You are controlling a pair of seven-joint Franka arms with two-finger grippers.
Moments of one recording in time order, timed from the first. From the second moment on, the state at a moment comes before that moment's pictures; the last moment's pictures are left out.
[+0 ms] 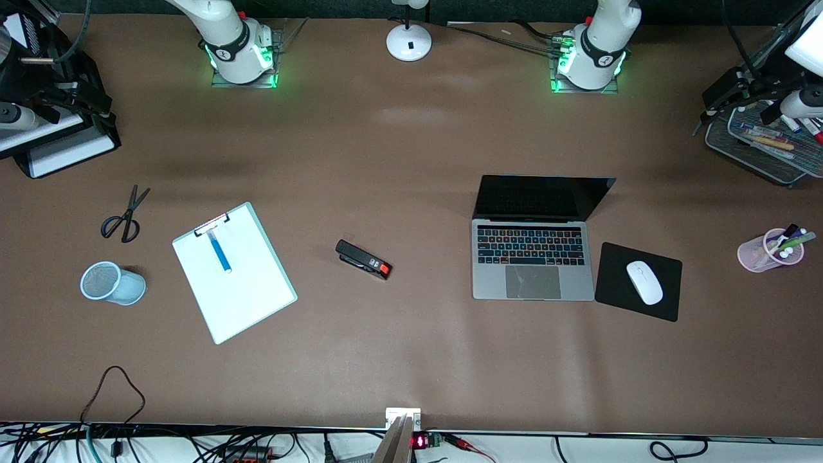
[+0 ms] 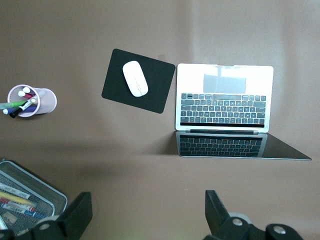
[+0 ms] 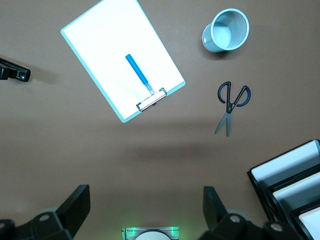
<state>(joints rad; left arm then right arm) 0.04 -0.16 -0.08 -1.68 0.00 1.53 -0.07 0.19 -0.18 -0.18 -1.80 -0.06 1.56 0.04</state>
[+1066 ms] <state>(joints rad) 0.04 -0.08 -0.08 -1.65 0.00 1.47 -0.07 0.19 -0.17 -0.18 -1.80 -0.06 1.56 0.04</state>
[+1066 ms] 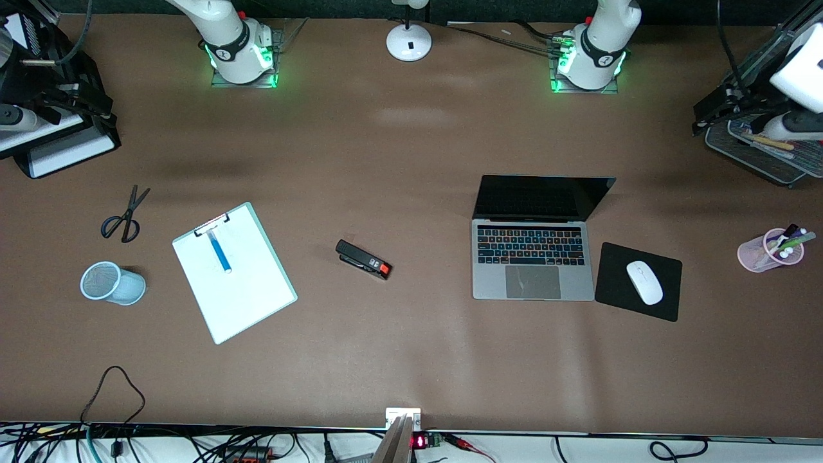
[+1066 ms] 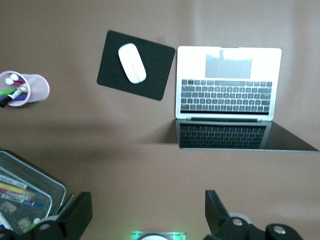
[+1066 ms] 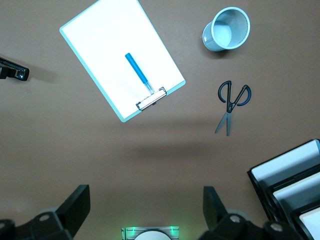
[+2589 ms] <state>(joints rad) 0.02 0.07 -0.34 -2.02 -0.06 1.72 -0.30 0.19 0.38 -0.18 -1.62 0.01 1.80 -0.13</state>
